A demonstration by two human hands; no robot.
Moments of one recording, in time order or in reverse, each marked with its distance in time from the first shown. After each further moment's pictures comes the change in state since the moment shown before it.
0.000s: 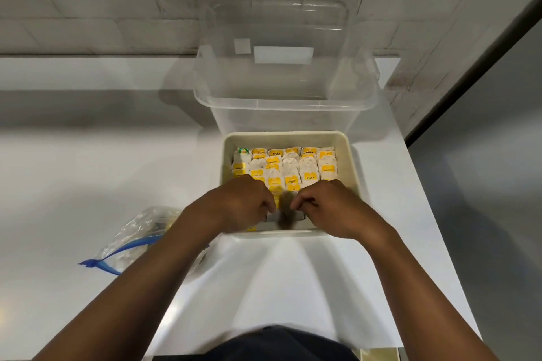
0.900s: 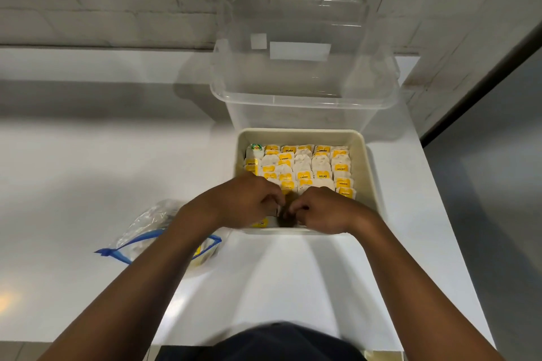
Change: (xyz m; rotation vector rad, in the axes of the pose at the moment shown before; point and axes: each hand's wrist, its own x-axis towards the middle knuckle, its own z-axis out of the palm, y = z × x) left_hand -0.017 -0.014 0.002 -0.249 0.074 0.029; right_hand 0.026 -0.012 0.016 -0.095 -0.291 -0.046
